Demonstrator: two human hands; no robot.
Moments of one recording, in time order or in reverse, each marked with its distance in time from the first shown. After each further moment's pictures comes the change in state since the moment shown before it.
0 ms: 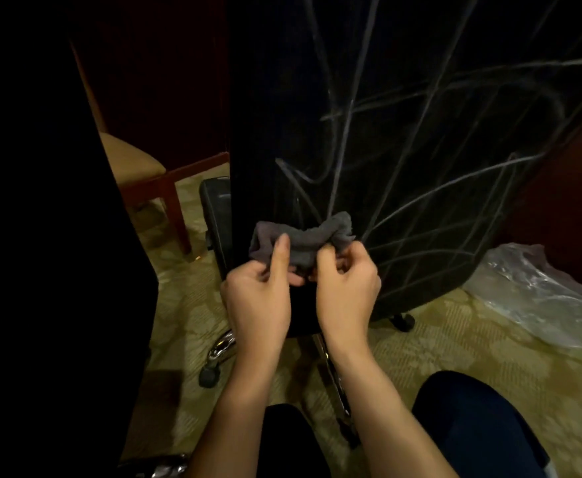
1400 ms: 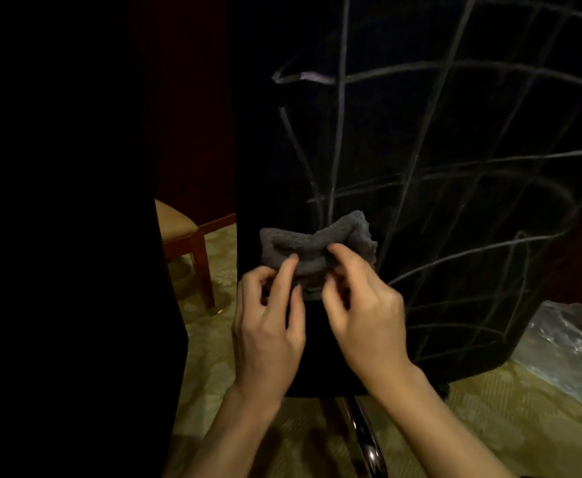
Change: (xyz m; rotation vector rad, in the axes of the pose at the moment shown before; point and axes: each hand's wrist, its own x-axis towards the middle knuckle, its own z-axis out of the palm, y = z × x) left_hand 0.048 0.009 -0.027 0.380 0.177 0.881; right_hand 0.030 -0.038 0.003 -0.266 -0.067 -0.903
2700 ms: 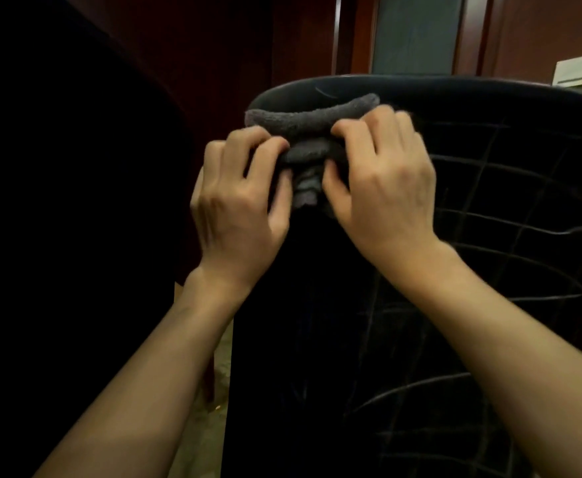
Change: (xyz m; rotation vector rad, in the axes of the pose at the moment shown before) left_hand 0.251 0.076 -0.060 0.298 0.348 0.381; right_hand 0.250 -0.056 -0.095 -0.400 0.415 -0.544
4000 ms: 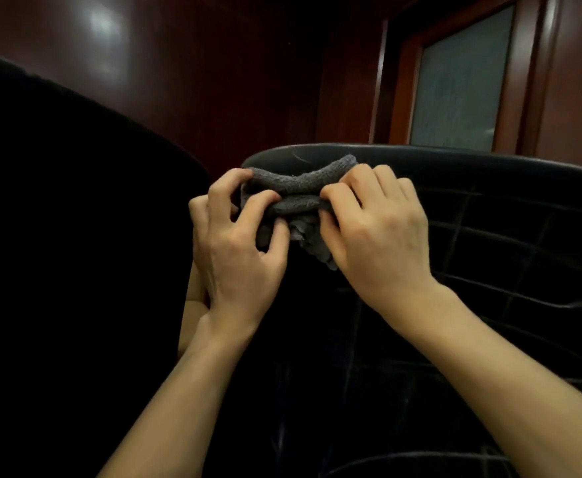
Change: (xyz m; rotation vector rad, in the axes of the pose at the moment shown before) left_hand 0.008 0.042 0.009 0.078 0.128 -0.204; right_hand 0.004 0.042 -0.006 0.131 0.057 -0.159
